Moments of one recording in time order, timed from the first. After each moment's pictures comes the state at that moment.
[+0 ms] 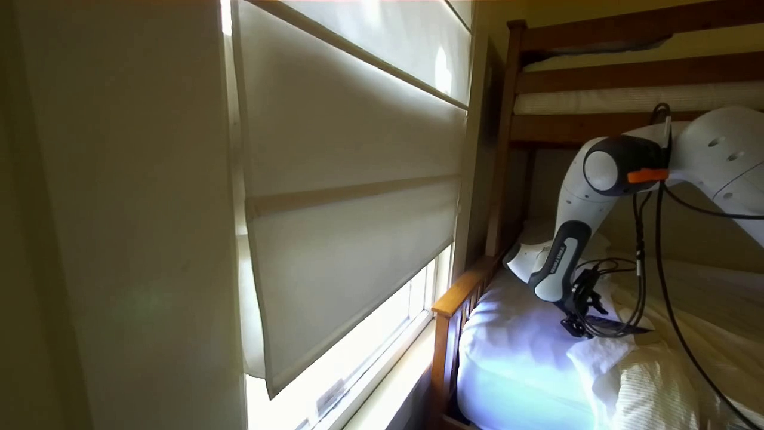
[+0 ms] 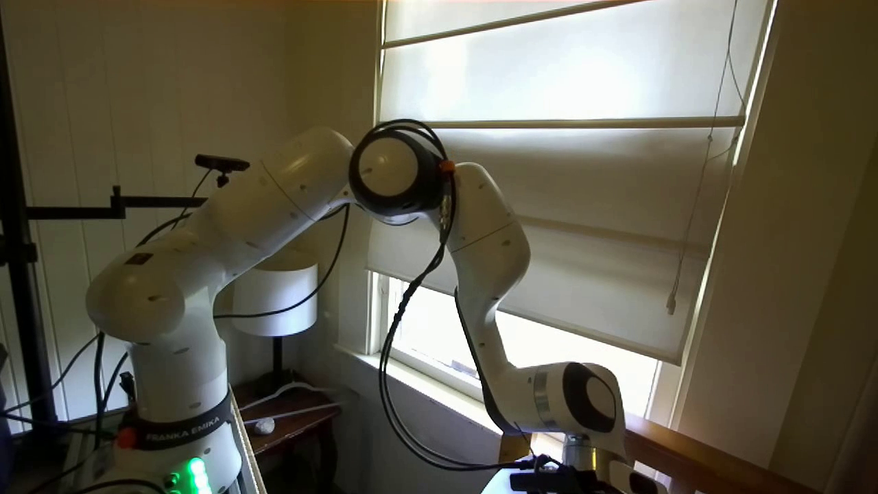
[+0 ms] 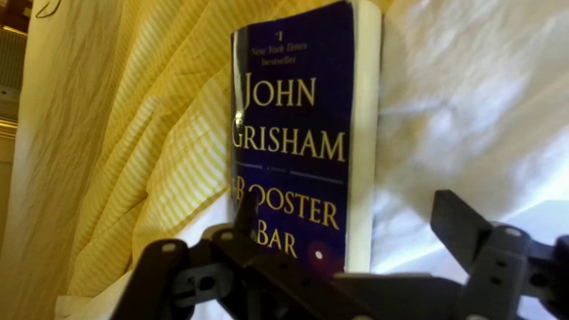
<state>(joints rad) -0.39 0.85 -0.34 -1.76 -0.79 2.15 0.33</state>
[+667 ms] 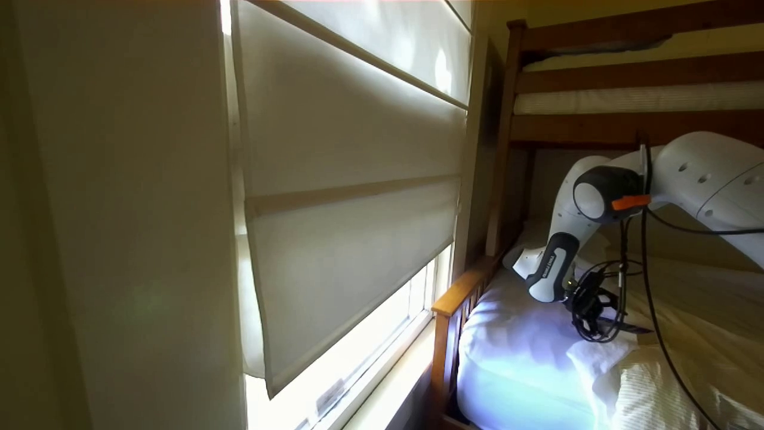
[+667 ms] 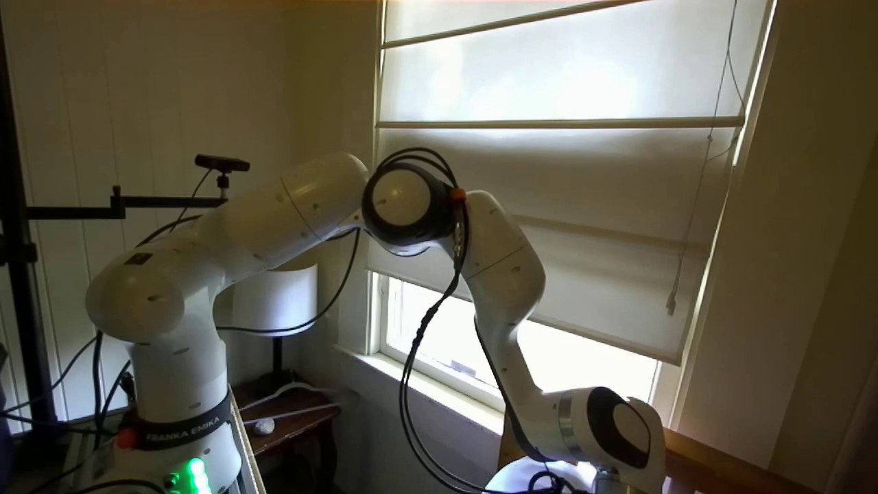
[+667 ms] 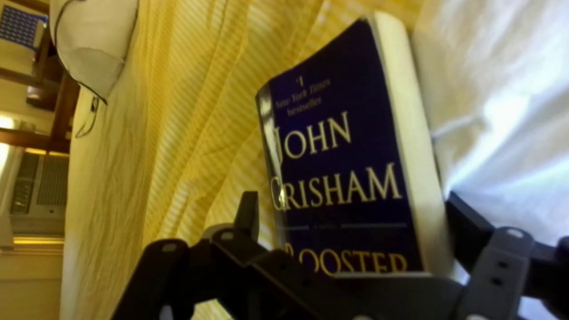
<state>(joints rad) -0.39 1.01 -0.43 -1.56 -0.63 1.96 0.40</state>
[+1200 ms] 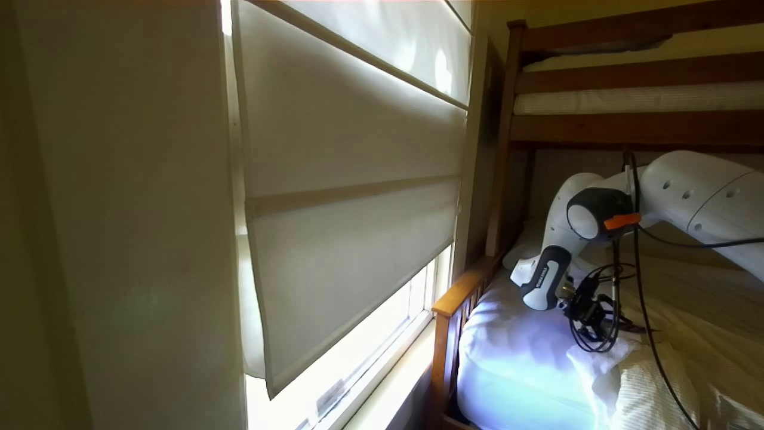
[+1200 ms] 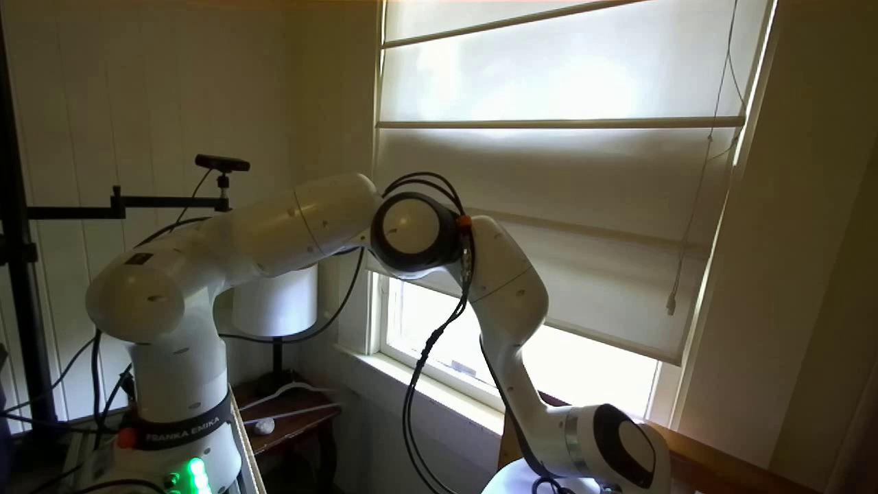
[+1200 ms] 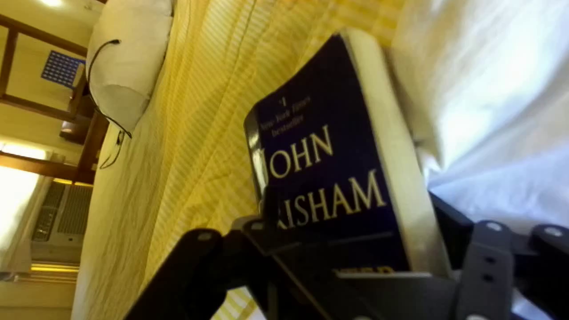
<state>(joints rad) -0.39 1.12 -0.44 -1.44 -0.60 1.82 0.38</state>
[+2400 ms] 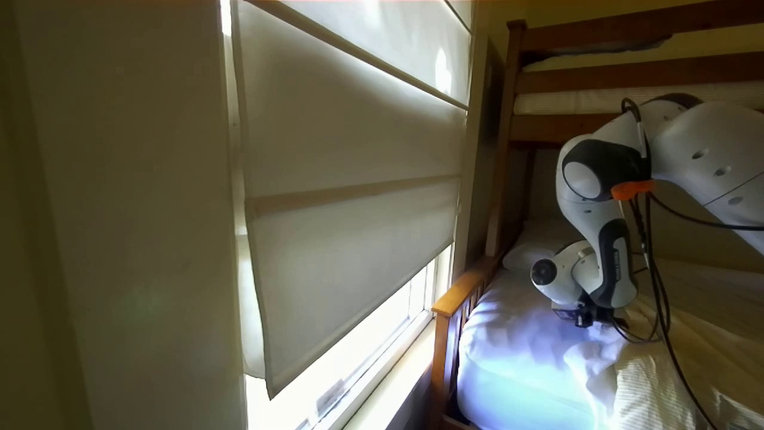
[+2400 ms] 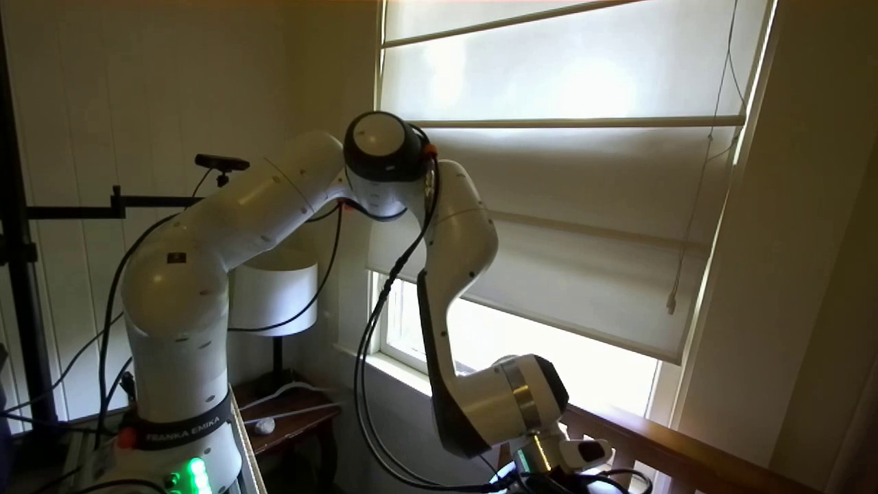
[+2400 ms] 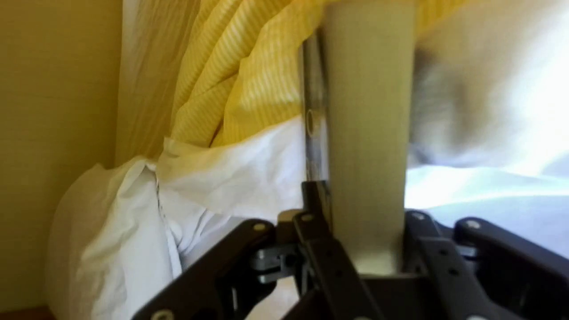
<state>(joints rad) -0.01 0.85 -0.79 -2.06 -1.41 2.72 0.80</state>
